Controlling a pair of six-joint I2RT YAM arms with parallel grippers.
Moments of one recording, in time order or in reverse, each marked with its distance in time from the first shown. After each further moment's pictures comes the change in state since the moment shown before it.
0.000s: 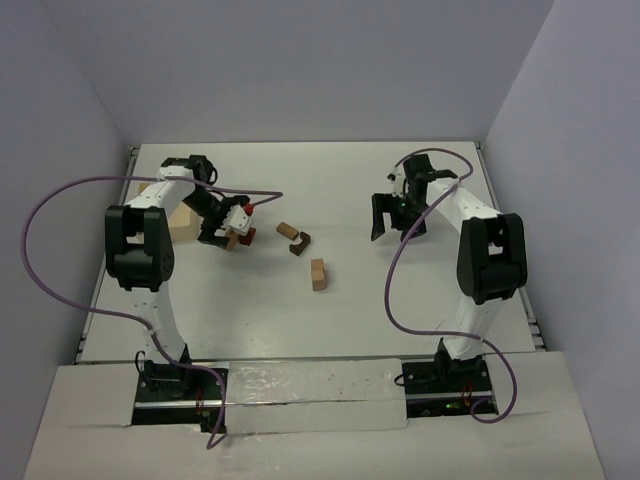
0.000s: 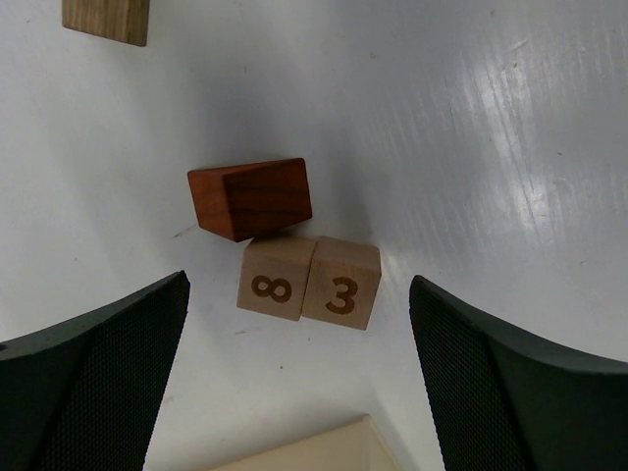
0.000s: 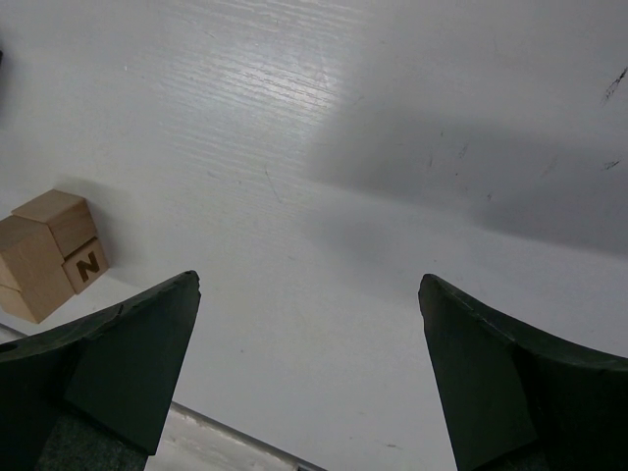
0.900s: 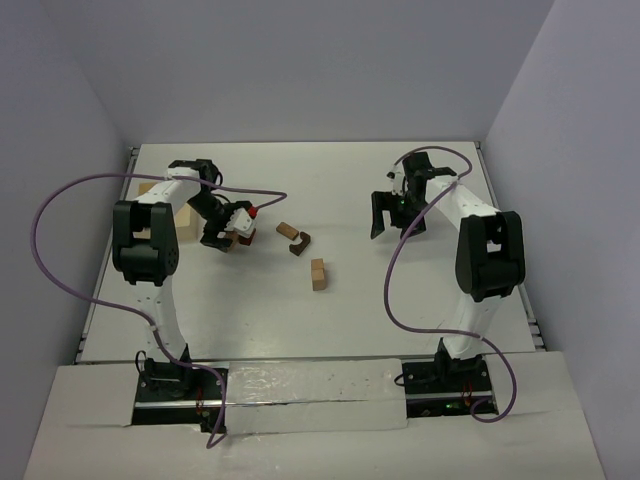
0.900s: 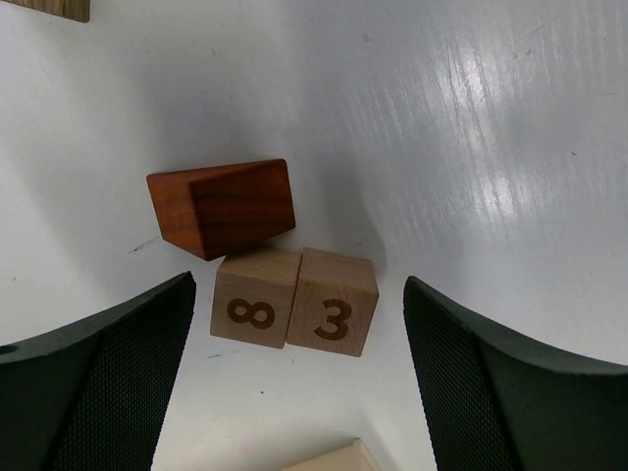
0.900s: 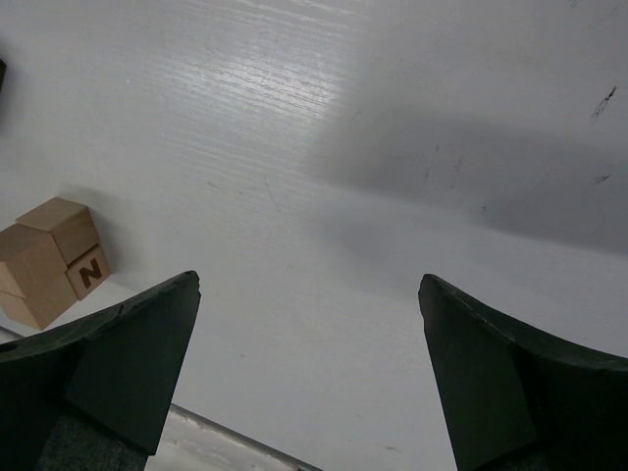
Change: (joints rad) left arm -0.013 0.073 0.015 0.008 -0.047 -0.032; right arm 0.000 0.026 0.036 -0.013 0.003 0.000
